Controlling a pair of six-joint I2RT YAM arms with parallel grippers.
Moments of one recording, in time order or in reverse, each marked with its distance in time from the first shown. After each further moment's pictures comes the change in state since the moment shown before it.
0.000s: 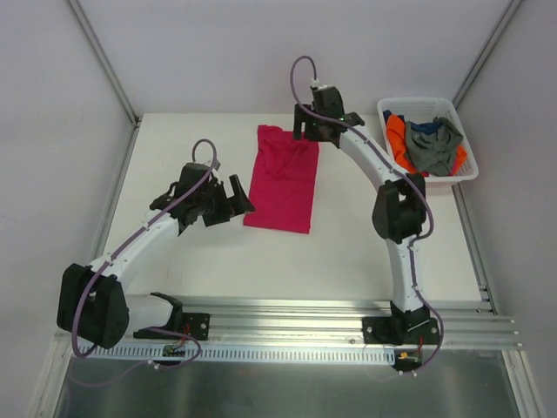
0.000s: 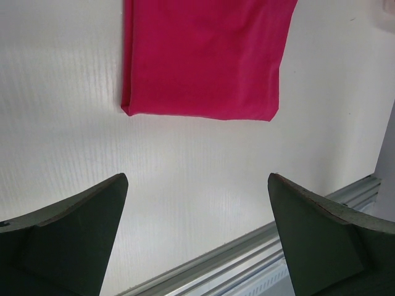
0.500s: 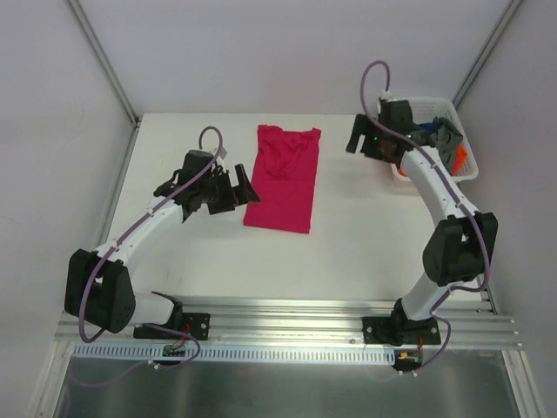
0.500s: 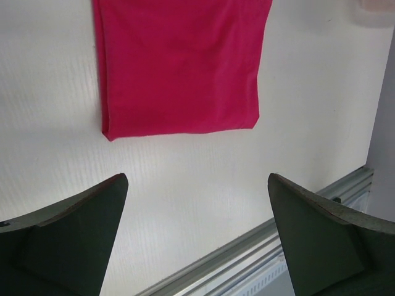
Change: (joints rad) left arm 0.006 0.104 0.142 -0.005 0.056 0.071; right arm -0.262 -0.573 -0.532 -0.034 -0.017 0.014
